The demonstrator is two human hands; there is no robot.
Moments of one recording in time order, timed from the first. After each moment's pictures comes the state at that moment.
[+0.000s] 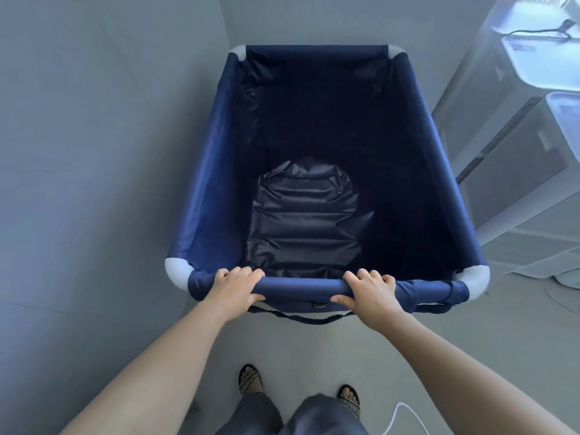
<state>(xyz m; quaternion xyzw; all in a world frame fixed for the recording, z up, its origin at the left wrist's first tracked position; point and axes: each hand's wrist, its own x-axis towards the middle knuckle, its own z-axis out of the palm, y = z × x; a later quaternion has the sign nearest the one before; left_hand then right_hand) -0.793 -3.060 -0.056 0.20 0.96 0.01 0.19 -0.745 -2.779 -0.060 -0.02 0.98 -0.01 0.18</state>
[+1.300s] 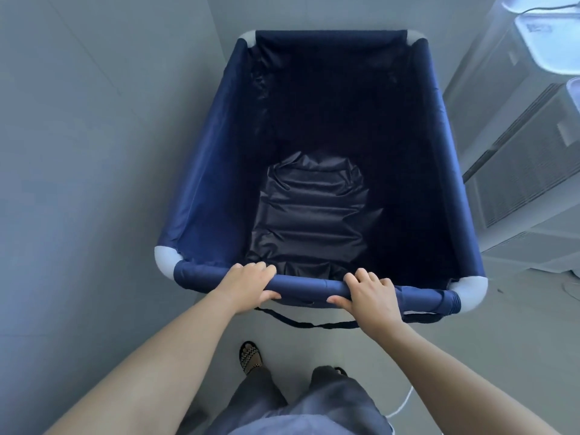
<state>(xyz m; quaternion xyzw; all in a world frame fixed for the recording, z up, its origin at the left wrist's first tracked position) -0.856 -3.026 -0.047 0.30 0.93 -0.06 0.19 -0.782 -2.778 -0.061 -0.02 0.99 -0.01 0.16</state>
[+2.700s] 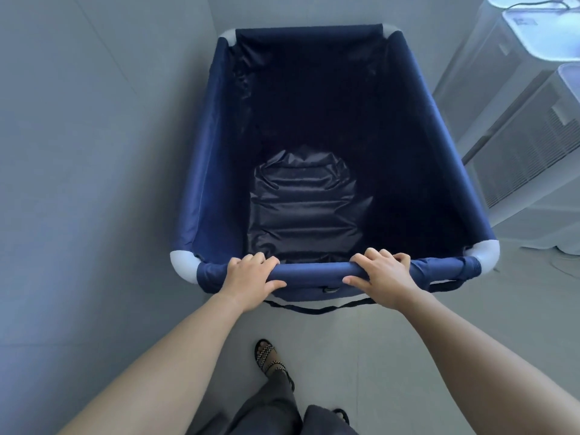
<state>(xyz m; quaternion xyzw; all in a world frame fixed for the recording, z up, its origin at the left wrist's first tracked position) -0.853 -3.119 -0.059 0.25 0.96 -0.01 0.15 -0.789 -2.841 -0.060 0.01 0.99 -0.08 0.15</state>
